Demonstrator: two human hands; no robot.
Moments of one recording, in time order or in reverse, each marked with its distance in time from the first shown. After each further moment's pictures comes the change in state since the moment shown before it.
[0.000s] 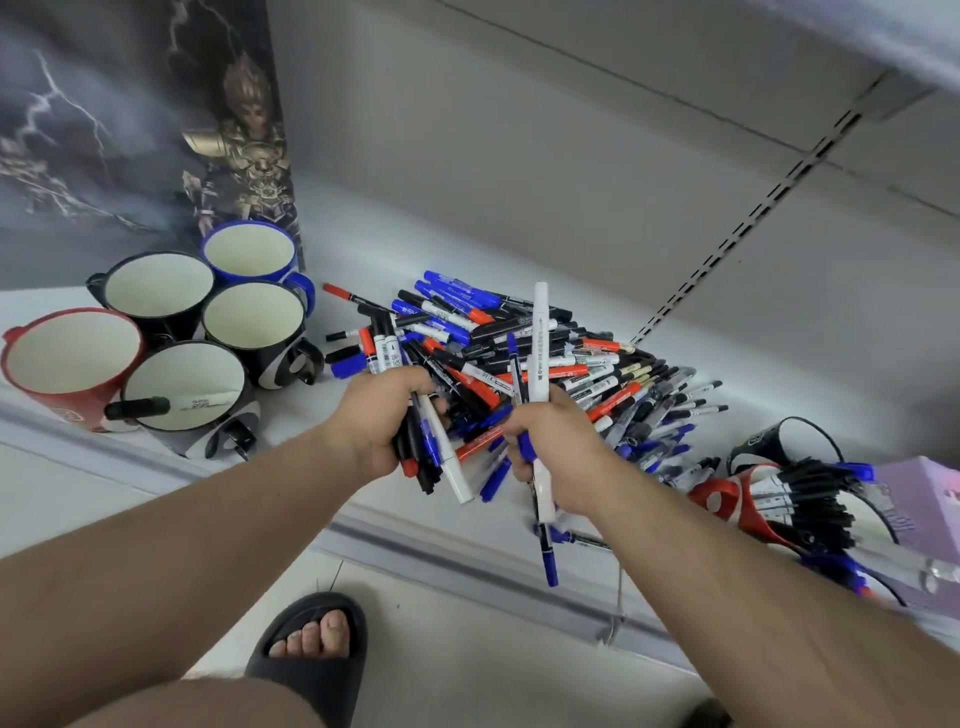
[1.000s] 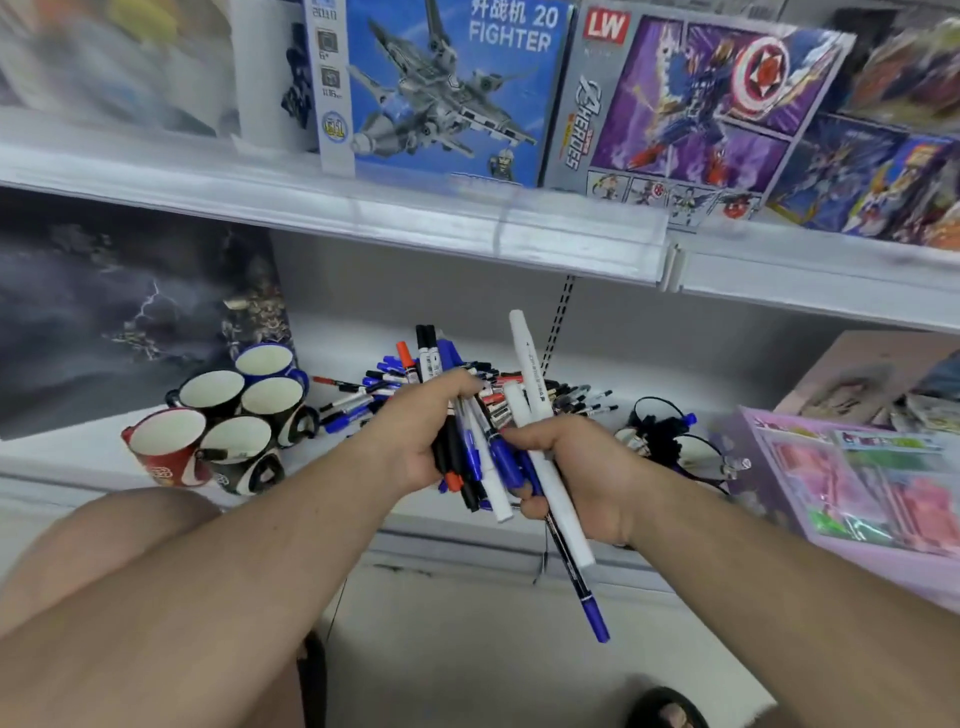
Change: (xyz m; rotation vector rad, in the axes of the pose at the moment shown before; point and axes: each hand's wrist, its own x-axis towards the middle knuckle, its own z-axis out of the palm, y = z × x) left_hand -0.248 0.009 0.088 0.155 -0.322 0.093; right_hand -0.270 -0.007 -0.083 0.241 -0.264 -0.052
